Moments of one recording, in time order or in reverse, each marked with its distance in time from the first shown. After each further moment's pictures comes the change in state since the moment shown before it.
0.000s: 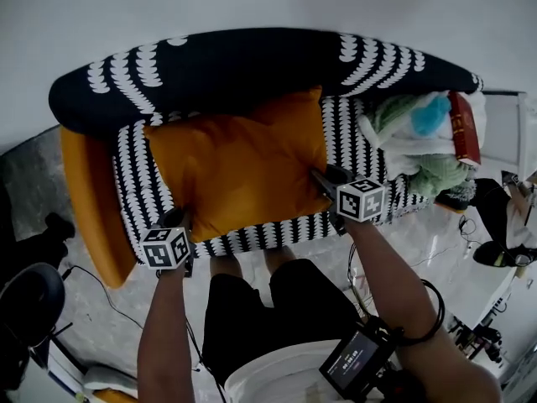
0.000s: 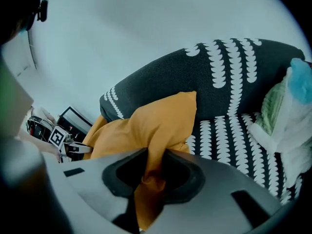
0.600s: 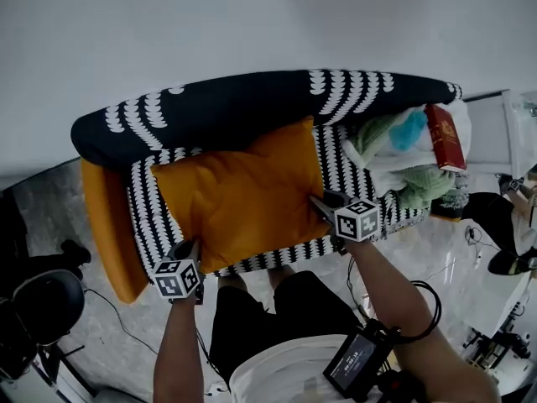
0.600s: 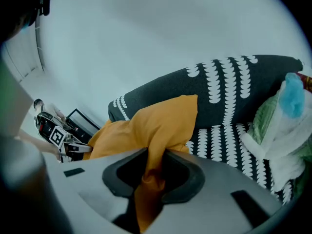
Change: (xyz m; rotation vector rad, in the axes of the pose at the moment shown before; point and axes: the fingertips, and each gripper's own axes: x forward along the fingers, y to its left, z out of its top) left arm -0.054 -0.049 0.009 0.005 -0.061 0.005; right arm -0.060 0.013 0.017 -0.035 -0.038 0.037
